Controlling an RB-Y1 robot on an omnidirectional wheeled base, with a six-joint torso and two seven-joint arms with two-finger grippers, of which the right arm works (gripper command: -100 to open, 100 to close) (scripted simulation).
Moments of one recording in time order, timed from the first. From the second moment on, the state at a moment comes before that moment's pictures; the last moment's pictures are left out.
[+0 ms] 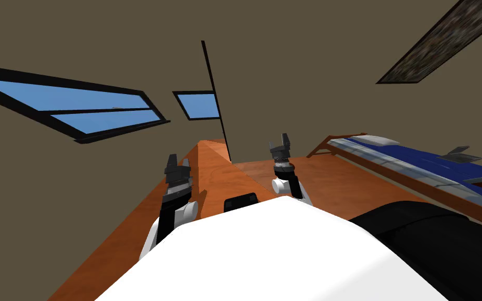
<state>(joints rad) 0.48 -0.03 0.00 -2.32 0.01 -0.41 -0.06</state>
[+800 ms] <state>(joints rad) 0.48 -0.06 0.04 -2.28 -0.14 -0.43 -0.10</state>
